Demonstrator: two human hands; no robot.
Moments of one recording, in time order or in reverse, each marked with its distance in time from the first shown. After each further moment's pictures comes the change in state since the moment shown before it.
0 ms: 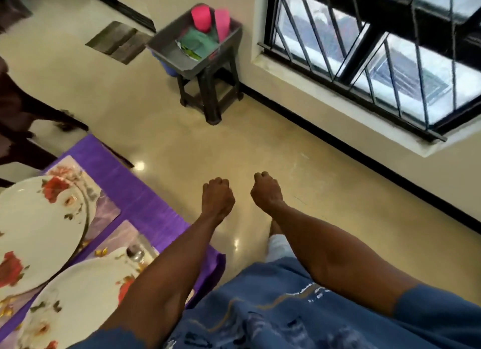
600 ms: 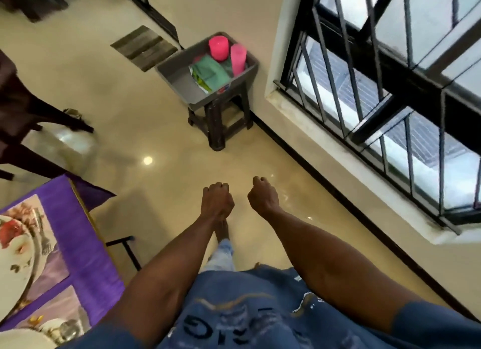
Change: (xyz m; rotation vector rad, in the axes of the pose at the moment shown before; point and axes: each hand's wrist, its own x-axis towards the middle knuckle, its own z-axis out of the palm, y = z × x) left_hand 0.232 0.070 -0.039 -0.036 -0.097 -0.180; right_hand 0.229 0.039 -0.117 0.039 -0.113 -0.076
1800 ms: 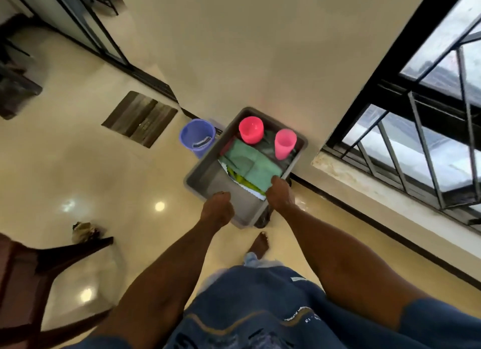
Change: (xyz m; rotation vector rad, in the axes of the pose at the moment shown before) left_hand 0.559 -0.263 -0.193 -0.082 -0.249 0.136; right_hand 0.554 -0.248 -0.067 0.358 0.036 0.341
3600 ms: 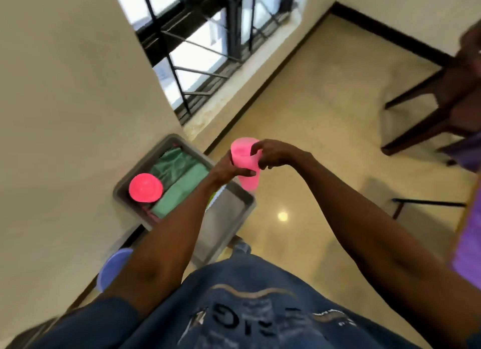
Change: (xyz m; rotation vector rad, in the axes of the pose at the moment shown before) left_hand 0.109 0.077 -0.055 -0.169 -1.338 0.971; right_hand -0.133 -0.090 0.011 0.671 0.387 0.712
